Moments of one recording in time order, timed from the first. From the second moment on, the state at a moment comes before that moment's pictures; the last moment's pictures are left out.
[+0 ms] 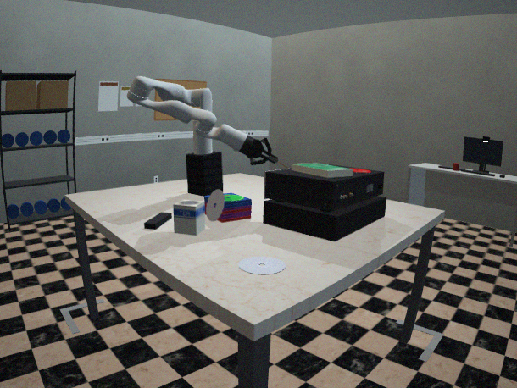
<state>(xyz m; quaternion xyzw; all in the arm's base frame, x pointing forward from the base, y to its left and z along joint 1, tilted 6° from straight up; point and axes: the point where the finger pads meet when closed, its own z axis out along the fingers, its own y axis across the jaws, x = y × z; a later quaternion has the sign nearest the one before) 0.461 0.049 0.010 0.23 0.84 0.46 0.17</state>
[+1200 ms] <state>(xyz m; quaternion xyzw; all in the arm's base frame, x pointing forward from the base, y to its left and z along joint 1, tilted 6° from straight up) 0.461 0.048 0.004 0.23 0.84 0.46 0.17</state>
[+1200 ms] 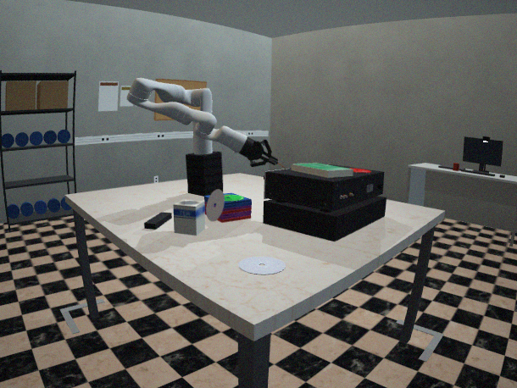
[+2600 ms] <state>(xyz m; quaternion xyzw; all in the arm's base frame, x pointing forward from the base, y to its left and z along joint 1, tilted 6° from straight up) 0.461 0.048 0.004 0.23 0.84 0.46 0.17</state>
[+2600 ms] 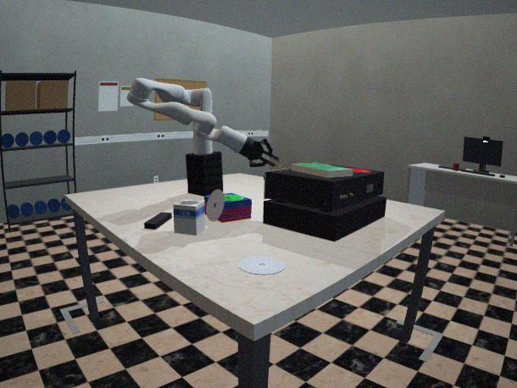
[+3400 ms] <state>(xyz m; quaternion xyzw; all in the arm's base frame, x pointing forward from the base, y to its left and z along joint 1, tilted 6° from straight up) 0.458 0.044 -0.005 0.23 0.84 0.46 0.17</state>
